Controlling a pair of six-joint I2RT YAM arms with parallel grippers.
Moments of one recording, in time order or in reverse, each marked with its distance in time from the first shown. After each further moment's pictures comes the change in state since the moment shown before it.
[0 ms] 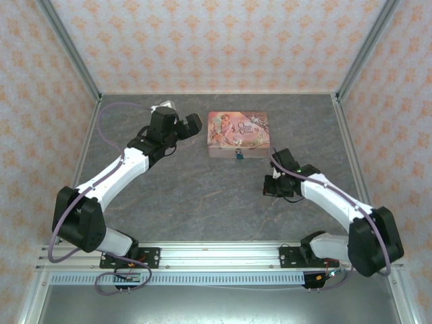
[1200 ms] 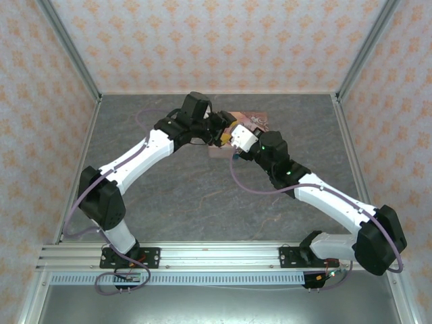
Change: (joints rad) left arm -0.179 0.248 0.386 -0.208 0.456 -0.785; right arm 0.235 0.030 0.120 0.814 0.285 -1.131
